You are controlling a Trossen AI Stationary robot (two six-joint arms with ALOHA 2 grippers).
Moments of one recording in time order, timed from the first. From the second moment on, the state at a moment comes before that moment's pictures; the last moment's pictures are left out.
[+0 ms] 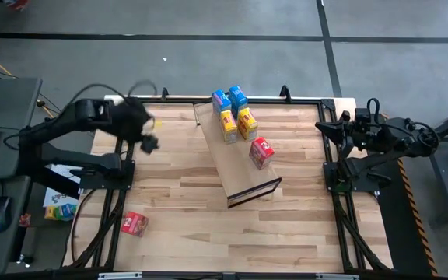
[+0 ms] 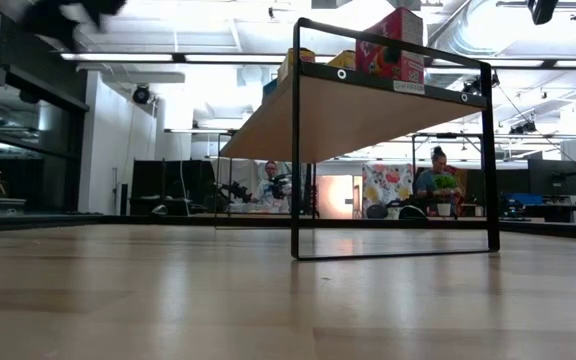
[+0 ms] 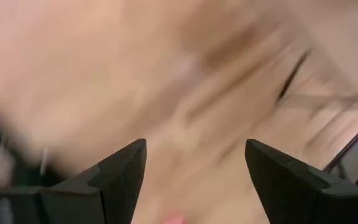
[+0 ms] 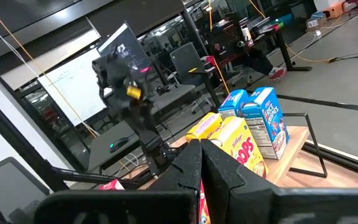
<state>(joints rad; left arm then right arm) 0.25 0.97 1.26 -1.41 0.07 -0.77 0.28 0.34 0.80 -0.43 0.59 0.47</state>
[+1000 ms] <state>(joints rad) -1.01 1.26 1.09 -1.26 0.01 -2.32 0.28 0.34 0.80 -0.54 0.59 0.40</state>
